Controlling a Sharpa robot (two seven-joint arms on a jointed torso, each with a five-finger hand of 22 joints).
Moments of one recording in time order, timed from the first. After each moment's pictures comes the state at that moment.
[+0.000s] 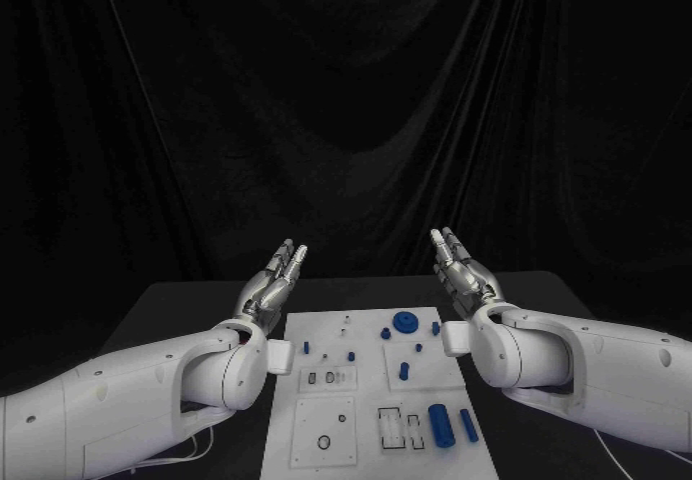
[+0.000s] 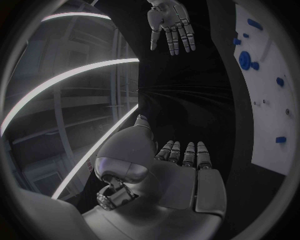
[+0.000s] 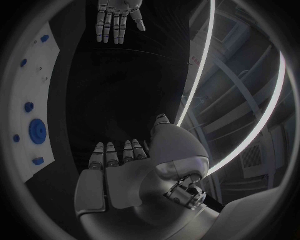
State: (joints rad) left arm 1.15 -0.78 -0.13 1.53 0.09 -0.50 0.55; left_hand 1.06 0.24 -0.32 0.29 0.17 0.02 -0.15 0.01 0.00 0.00 -0.20 0.01 0.00 0.00 -0.03 0.00 0.00 0.16 0.00 -0.03 0.00 0.00; right arm 1.23 -0.80 -0.18 1.58 0.26 -0.62 0.53; right_hand 1.00 0.18 -0.32 0.28 0.23 0.01 -0.24 0.00 0.00 0.00 -0.27 0.02 0.00 0.00 -0.03 0.00 0.00 0.16 0.00 -0.03 0.01 0.00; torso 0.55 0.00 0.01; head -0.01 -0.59
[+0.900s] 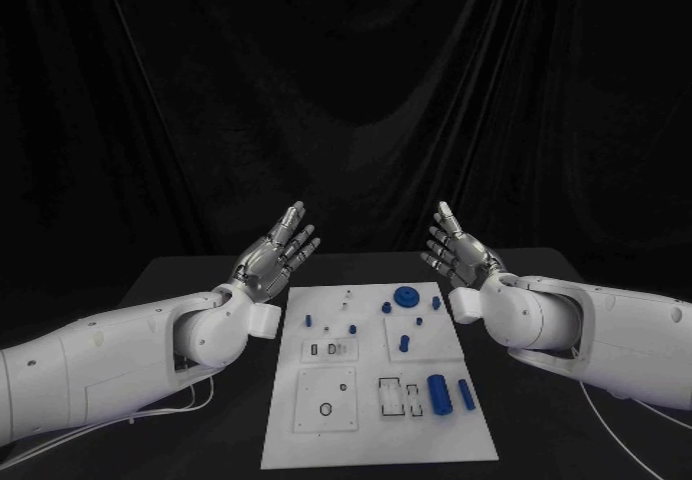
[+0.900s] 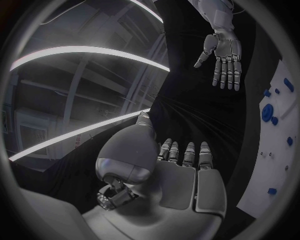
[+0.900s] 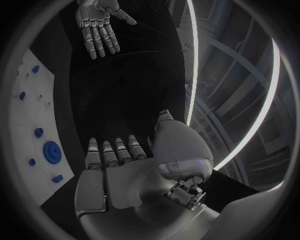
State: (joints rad) left arm 1.21 -0.79 -0.21 1.43 0.26 0.04 0.63; left_hand 1.13 0.23 -0.31 0.29 0.18 0.08 -0.16 0.01 0.01 0.00 -0.21 0.01 0.00 0.00 -0.03 0.00 0.00 0.16 0.00 0.08 0.00 0.00; right arm 1.26 -0.81 -0.21 1.53 0.42 -0.36 0.45; right_hand 1.00 0.06 -0.22 0.29 0.15 0.13 -0.14 0.05 0.02 0.03 -0.03 0.14 0.03 0.04 0.07 0.05 0.02 0.16 0.08 0.16 0.06 0.04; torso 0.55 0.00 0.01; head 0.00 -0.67
